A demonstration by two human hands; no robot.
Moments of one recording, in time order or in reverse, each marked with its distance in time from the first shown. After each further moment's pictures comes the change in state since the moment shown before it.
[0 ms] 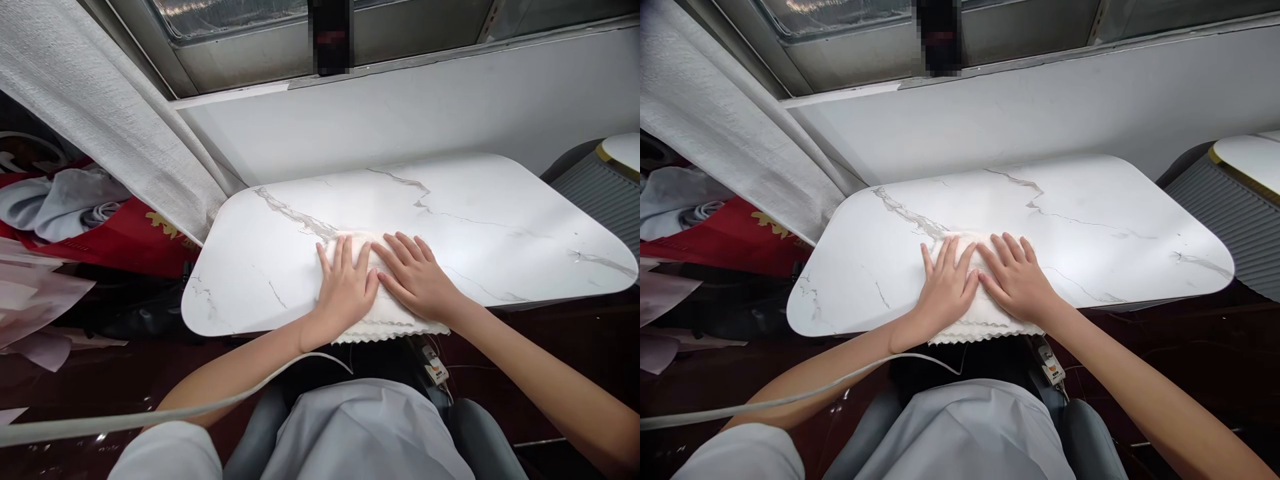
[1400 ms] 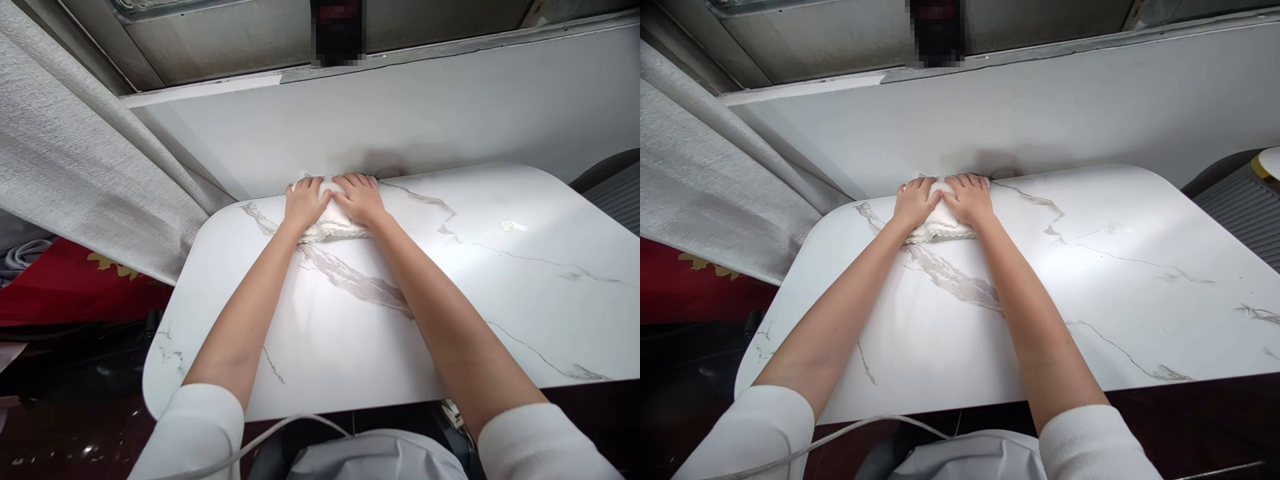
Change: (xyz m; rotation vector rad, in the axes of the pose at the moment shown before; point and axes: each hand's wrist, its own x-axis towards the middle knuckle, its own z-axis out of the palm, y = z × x) left_hand 0.222 -0.168 0.014 -0.049 0.097 -0.160; right_hand 0.268 0.043 0.052 0.220 0.074 0.172
